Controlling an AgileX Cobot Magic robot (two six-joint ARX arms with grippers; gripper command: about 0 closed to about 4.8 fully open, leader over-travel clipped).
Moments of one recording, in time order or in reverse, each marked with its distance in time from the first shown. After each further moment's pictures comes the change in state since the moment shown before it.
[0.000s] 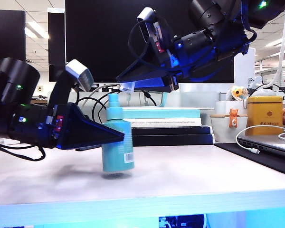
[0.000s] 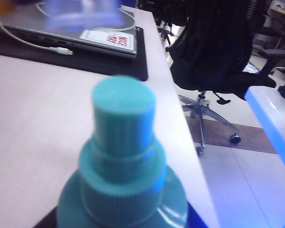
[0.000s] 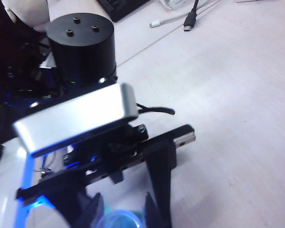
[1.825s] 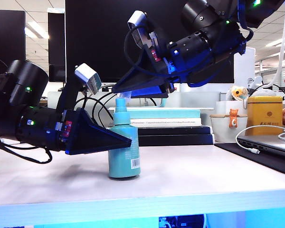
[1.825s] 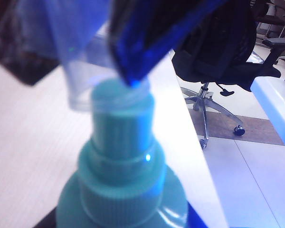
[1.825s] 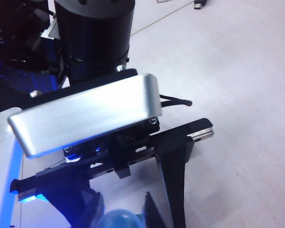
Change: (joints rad) left arm -0.033 0.011 0.024 -0.053 -0.042 0.052; right arm 0.031 0.007 0.008 -0.118 0.056 -0.156
